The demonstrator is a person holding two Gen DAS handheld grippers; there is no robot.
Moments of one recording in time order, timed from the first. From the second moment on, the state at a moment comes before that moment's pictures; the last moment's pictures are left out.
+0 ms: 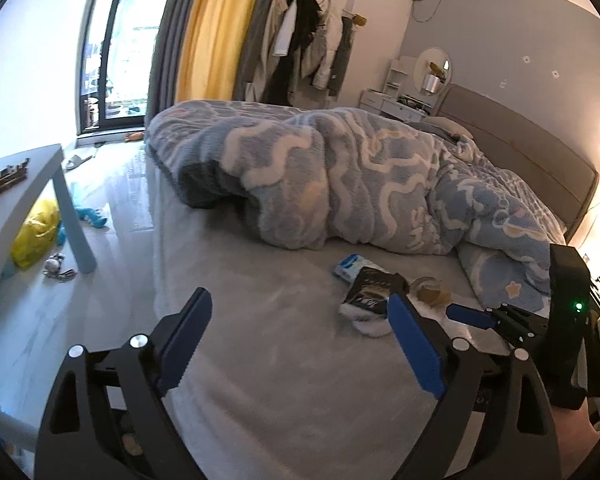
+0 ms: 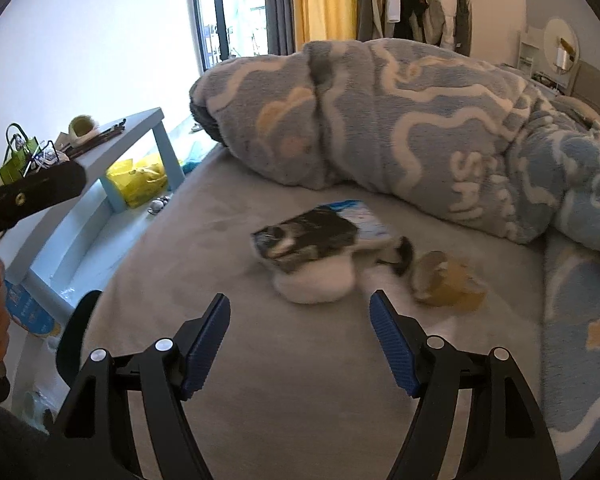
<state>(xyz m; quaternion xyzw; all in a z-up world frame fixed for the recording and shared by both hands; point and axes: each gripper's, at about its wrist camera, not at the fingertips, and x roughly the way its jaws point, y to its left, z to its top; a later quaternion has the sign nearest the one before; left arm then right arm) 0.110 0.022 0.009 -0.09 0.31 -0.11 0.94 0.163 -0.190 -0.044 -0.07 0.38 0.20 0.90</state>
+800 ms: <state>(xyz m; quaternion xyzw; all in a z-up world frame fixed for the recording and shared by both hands) 0.181 -0.052 -0.035 -0.07 0.35 -0.17 0.92 0.181 -0.268 -0.082 -0.07 0.45 0.18 0.87</state>
